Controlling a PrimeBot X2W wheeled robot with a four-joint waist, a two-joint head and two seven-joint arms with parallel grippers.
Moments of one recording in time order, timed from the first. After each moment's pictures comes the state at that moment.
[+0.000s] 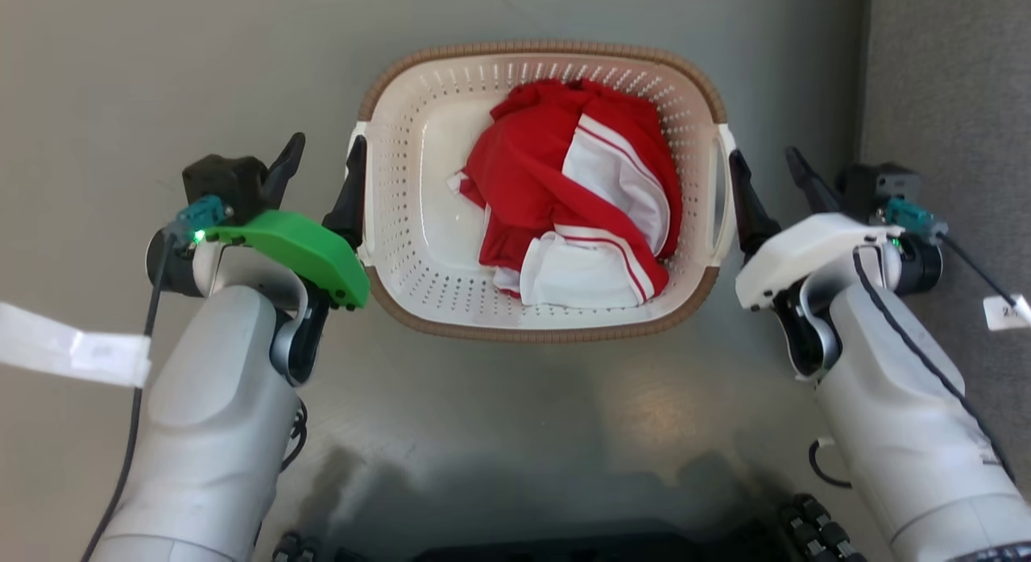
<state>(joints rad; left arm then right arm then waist) -0.69 0.02 -0.34 0.72 -0.45 -0.13 -0.22 -0.58 -0.06 0.21 0.76 0.29 0.05 -0.25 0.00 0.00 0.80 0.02</state>
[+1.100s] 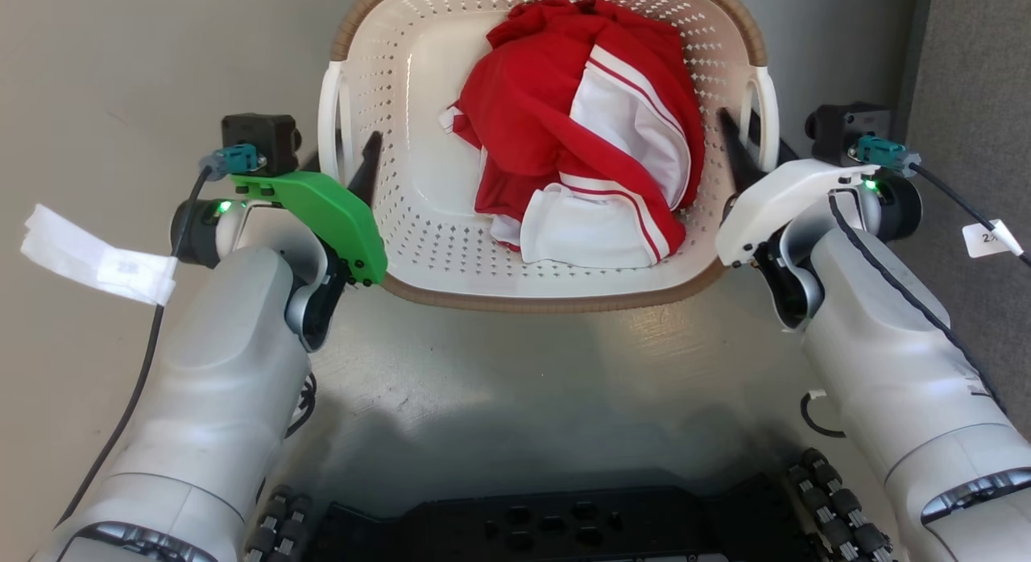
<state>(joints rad) -0.86 0.02 -0.55 0.93 -0.64 -0.13 -0.13 -0.78 -0.06 0.34 0.96 0.36 0.08 -0.25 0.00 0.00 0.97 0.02</state>
